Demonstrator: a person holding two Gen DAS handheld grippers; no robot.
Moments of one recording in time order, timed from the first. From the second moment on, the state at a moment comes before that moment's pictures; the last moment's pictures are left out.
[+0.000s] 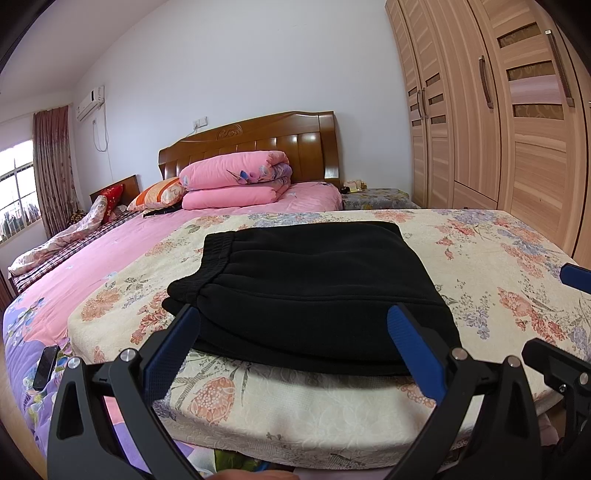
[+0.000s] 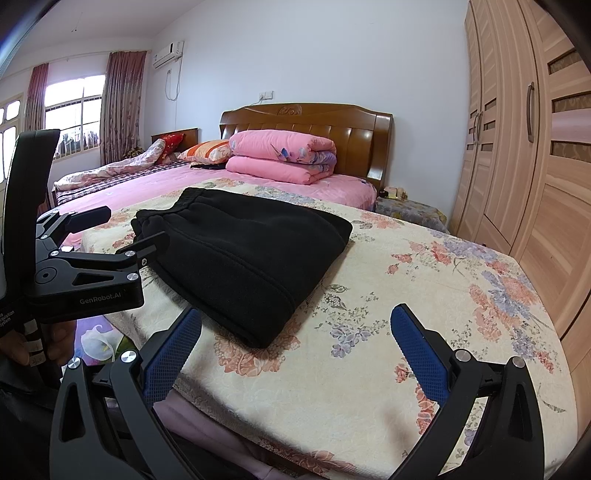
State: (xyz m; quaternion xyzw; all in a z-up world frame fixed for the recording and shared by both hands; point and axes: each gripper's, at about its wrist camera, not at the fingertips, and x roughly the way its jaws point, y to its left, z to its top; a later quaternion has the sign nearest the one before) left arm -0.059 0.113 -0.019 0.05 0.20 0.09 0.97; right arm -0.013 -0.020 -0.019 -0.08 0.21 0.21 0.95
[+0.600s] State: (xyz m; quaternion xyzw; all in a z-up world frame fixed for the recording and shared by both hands) left arm -0.061 0.114 -0.020 0.05 0.20 0.09 0.97; right arm -0.011 -0.021 -0.021 -0.08 0.21 0.21 0.95
